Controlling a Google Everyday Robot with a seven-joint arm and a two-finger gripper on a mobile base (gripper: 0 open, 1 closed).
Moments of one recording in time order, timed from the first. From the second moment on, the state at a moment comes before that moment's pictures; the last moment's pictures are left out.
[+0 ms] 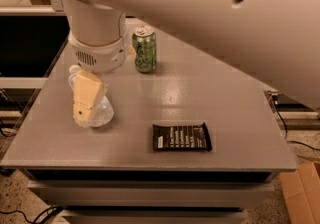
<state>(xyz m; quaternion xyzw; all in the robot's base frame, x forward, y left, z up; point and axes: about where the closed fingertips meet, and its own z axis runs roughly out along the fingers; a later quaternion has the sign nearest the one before) 0.460 0.100 0.909 -0.56 0.82 0.00 0.09</state>
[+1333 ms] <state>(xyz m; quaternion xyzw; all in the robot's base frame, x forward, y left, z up) 0.473 0.156 0.885 -0.46 0.89 0.01 0.09</state>
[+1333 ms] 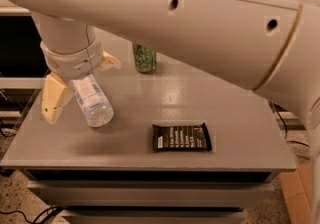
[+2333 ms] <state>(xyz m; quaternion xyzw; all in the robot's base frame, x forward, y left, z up) 0.476 0.185 0.855 -0.45 0.89 0.00 0.08</state>
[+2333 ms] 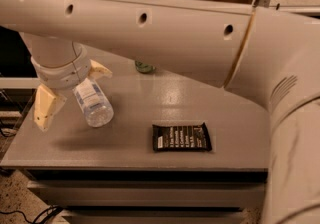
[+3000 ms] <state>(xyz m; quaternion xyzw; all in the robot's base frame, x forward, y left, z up) 0.478 0.194 0.839 -0.46 0.89 0.00 0.07</state>
